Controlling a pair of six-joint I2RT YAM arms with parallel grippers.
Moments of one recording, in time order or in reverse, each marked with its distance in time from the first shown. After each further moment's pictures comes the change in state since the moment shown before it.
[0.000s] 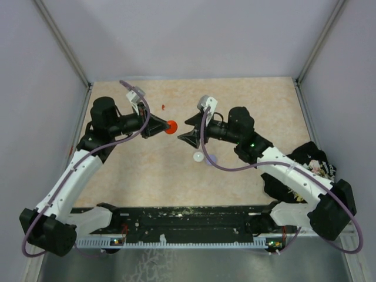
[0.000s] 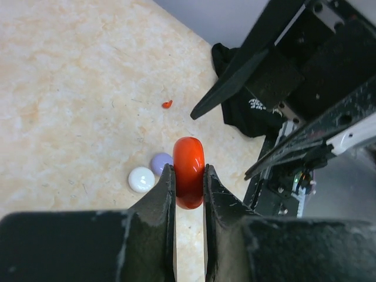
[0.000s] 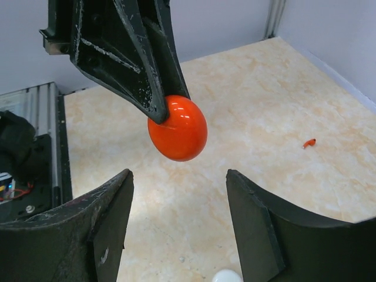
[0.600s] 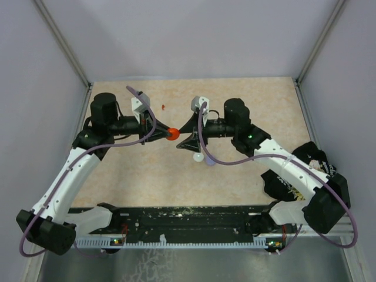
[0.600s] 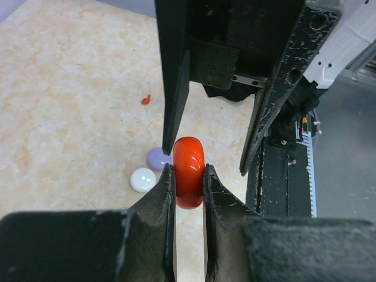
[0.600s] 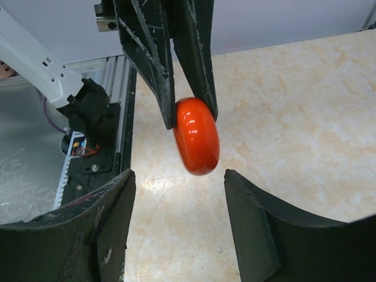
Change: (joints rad) left arm -0.023 0.008 0.134 -0.233 0.211 0.393; right arm -0.054 0.064 0.138 -0.188 -0.357 -0.018
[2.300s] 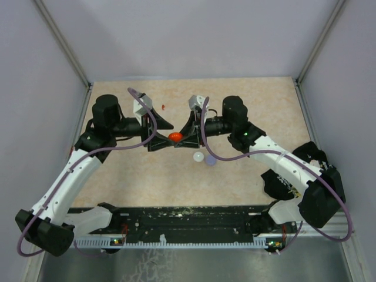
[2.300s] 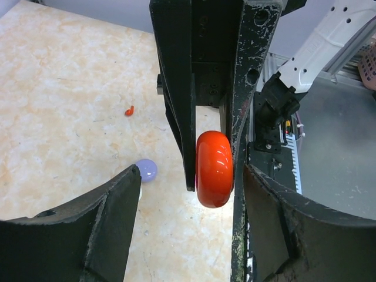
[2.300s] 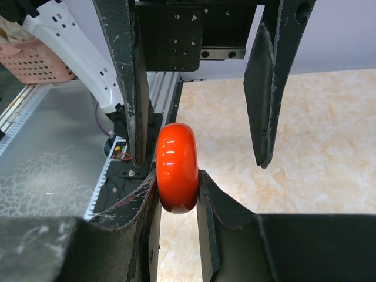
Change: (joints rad) left arm -0.055 -0.009 -0.018 0.066 0.030 -0.043; right arm -0.003 0.073 0.018 0.151 -0.217 0.116
